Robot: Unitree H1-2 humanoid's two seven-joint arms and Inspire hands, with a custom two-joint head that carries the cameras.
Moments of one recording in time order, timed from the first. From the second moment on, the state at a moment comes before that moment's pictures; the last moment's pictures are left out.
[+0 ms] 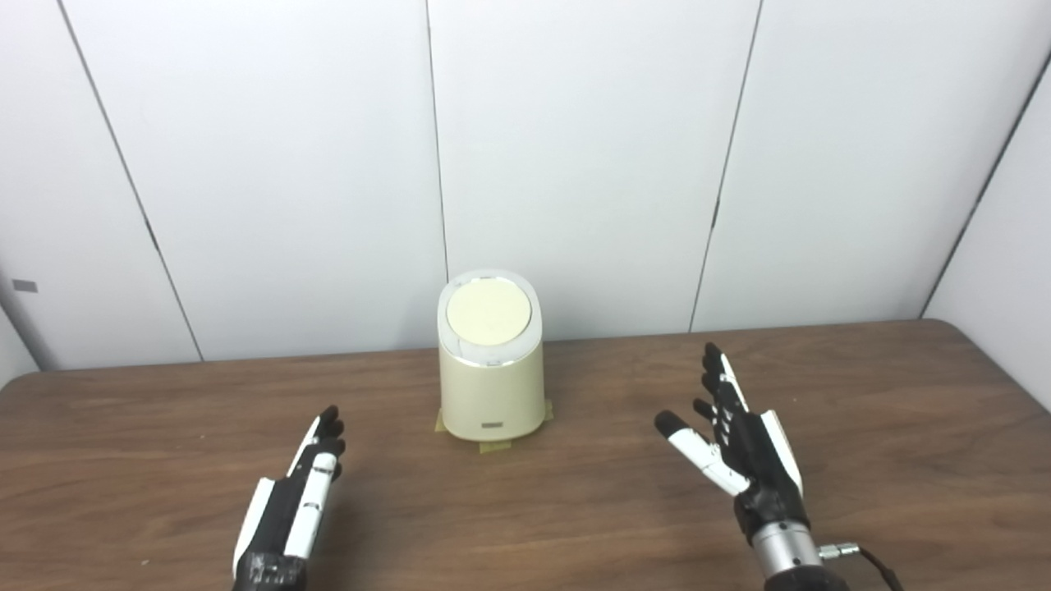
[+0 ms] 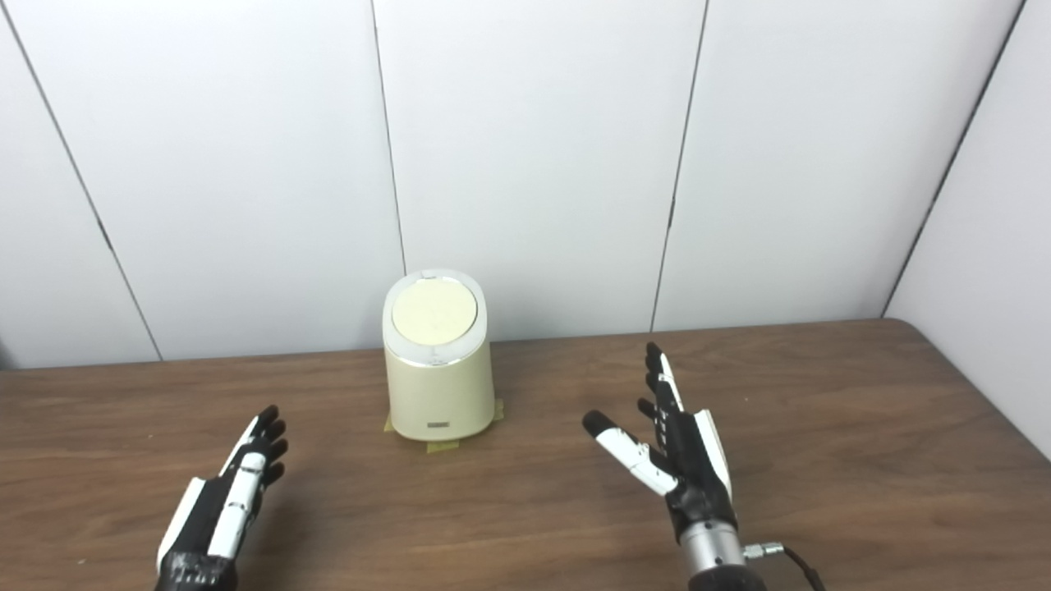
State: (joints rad) left arm -0.04 0.06 0.05 -0.20 0.07 0.21 -0.10; right arm -0.10 -0.06 -0.02 -0.20 -0.15 0.19 -0.07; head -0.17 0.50
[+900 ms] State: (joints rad) left arm -0.03 0.02 0.06 -0.31 -0.02 0.34 -0.05; right arm -0.07 -0.04 -0.16 -0.21 0.34 0.29 0.04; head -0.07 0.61
